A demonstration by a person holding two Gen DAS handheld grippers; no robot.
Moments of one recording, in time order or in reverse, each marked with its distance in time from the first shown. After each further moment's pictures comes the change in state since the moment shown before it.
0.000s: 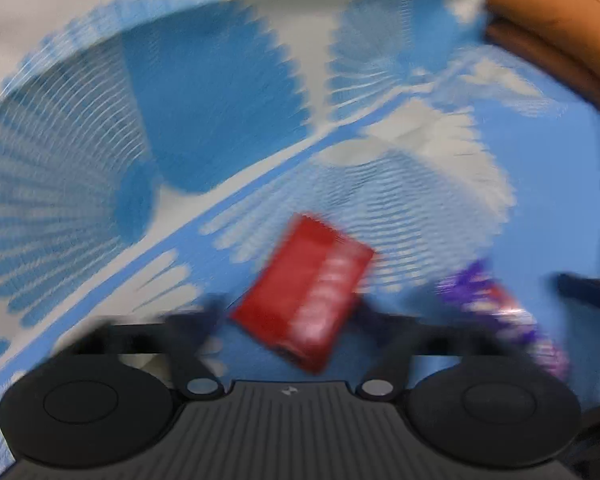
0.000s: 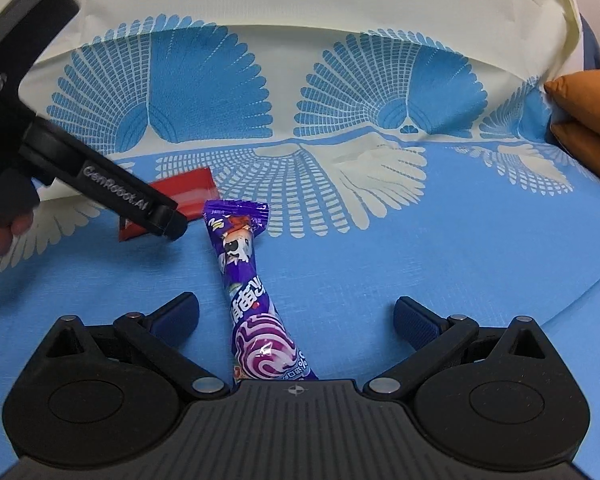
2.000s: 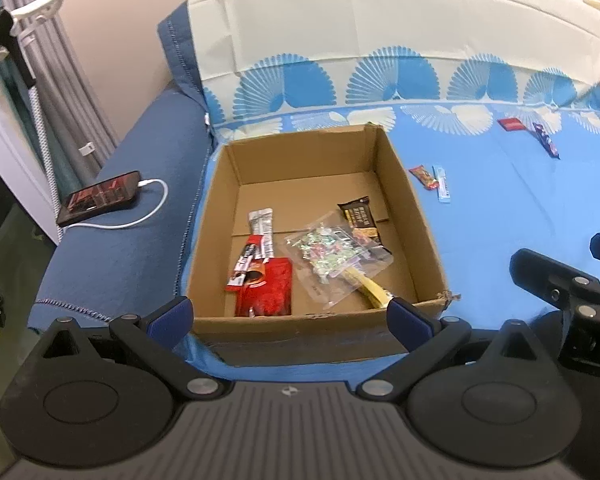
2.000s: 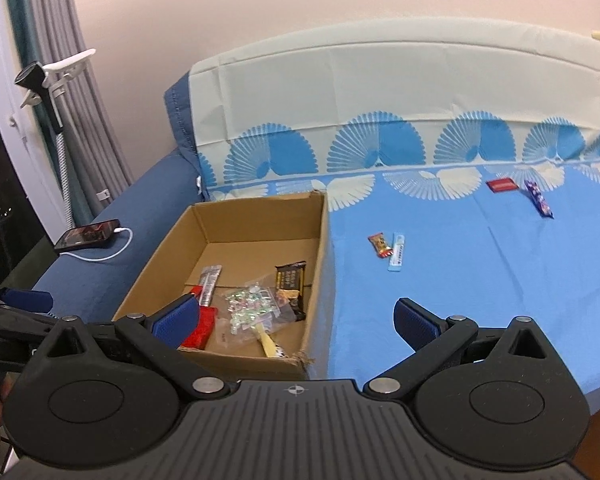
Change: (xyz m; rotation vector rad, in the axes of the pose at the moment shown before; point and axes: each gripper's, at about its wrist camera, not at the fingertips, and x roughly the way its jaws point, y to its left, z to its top) left arm -0.672 -0.013 -0.460 -0.520 0.081 0.551; right arm -0.595 0.325 -0.087 -0.013 0.018 0.442
